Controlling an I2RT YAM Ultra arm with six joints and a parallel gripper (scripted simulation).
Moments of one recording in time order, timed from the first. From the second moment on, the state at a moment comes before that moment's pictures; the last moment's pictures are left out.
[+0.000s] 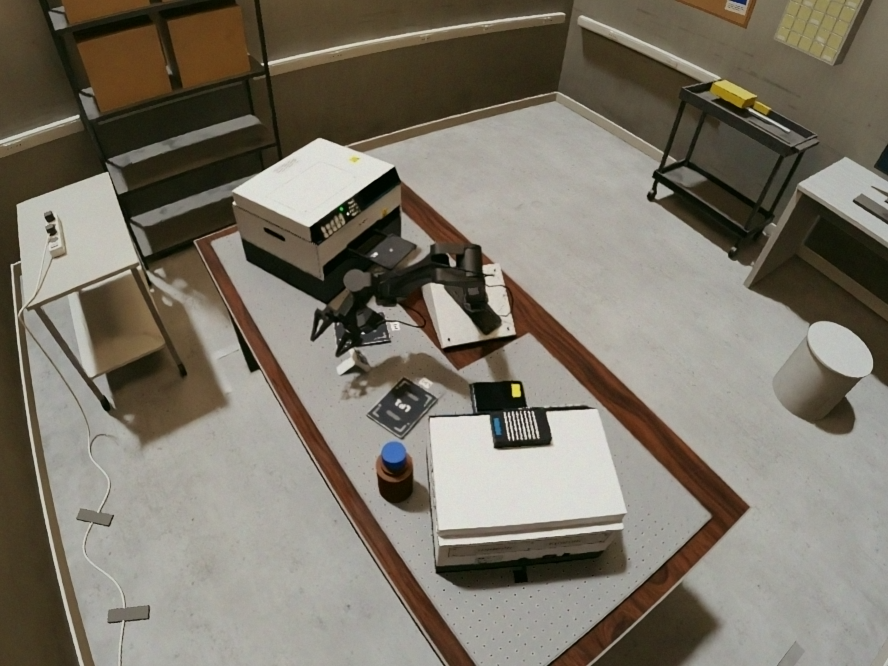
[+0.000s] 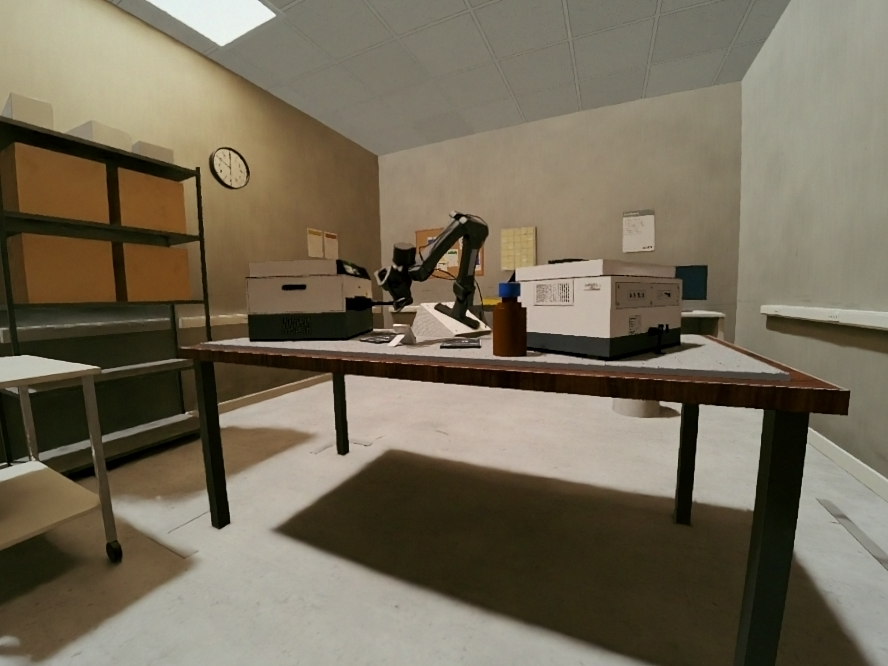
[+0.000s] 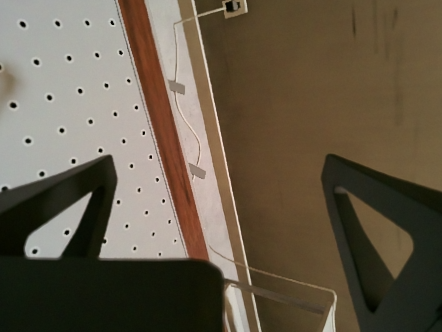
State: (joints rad) arm -0.69 1.86 0.78 0.85 -0.94 -0.97
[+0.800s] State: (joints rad) arm -0.49 1.73 0.96 0.41 -0.76 -1.05
